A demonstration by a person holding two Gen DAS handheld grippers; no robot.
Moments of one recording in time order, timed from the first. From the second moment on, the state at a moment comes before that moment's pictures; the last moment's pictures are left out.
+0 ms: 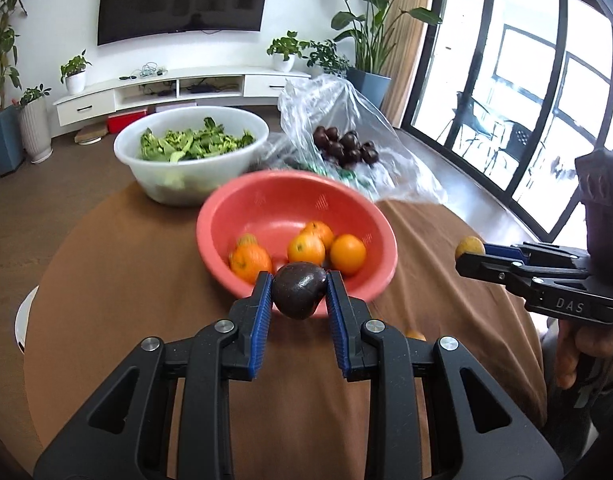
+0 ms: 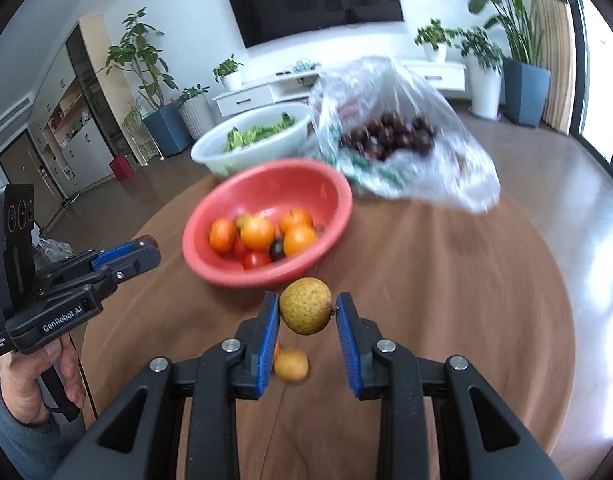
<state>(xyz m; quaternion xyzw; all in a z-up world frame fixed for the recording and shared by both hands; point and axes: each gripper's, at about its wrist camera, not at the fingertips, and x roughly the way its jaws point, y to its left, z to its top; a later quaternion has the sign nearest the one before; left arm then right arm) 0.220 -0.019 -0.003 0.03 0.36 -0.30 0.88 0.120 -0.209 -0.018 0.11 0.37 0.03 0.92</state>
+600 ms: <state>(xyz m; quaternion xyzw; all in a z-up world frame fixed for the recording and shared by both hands) 0.314 -0.071 -0.037 0.07 0.39 -0.28 0.87 0.232 -0.182 -0.032 0.05 0.41 0.06 0.91</state>
